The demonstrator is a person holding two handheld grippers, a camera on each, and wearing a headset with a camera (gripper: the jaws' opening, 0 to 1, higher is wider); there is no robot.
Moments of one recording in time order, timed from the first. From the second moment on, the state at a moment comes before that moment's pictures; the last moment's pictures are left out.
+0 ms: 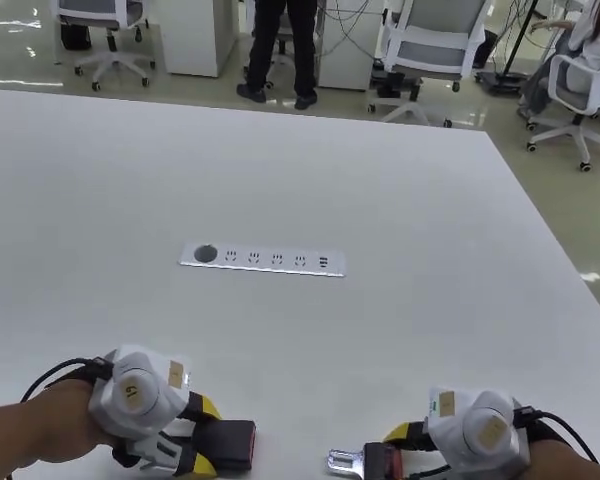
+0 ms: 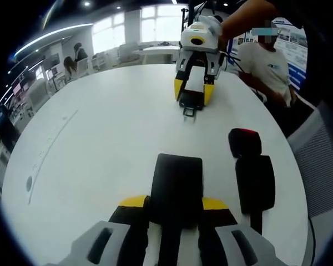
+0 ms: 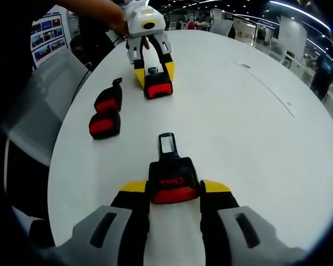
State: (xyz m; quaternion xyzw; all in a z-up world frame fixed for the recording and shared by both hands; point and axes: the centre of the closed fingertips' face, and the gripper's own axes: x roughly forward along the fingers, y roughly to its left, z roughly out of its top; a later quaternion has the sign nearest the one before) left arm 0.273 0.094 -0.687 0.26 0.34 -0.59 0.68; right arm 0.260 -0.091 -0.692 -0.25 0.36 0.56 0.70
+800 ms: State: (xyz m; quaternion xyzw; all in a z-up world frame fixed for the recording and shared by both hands) left arm 0.274 0.095 -0.690 0.27 0.35 -0.59 0.67; right arm 0.266 -0.058 -0.693 -0.25 0.34 0.59 0.69
